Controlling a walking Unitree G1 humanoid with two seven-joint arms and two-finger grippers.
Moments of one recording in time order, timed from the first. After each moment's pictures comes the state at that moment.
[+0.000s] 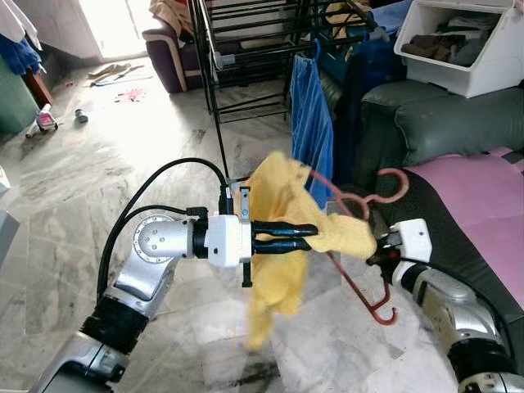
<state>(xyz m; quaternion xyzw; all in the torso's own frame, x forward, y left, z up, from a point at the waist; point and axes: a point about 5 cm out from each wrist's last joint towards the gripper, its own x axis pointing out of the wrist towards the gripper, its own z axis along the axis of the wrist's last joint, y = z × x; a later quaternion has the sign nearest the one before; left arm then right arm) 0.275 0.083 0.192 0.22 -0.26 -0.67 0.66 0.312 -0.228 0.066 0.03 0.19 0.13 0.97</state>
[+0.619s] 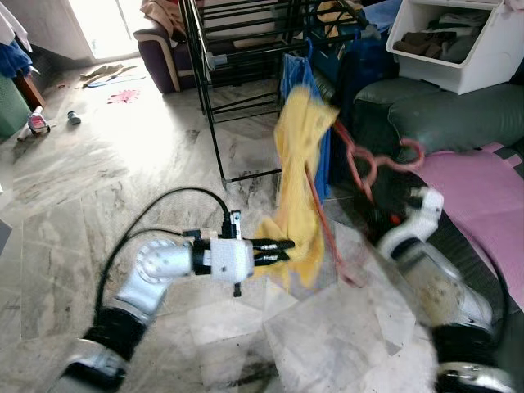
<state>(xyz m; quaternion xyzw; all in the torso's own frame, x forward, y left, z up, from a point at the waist) 0.290 0.092 0.129 0.28 -0.18 -0.60 0.73 0.330 -0.182 0.129 0.37 0.06 0.15 0.92</state>
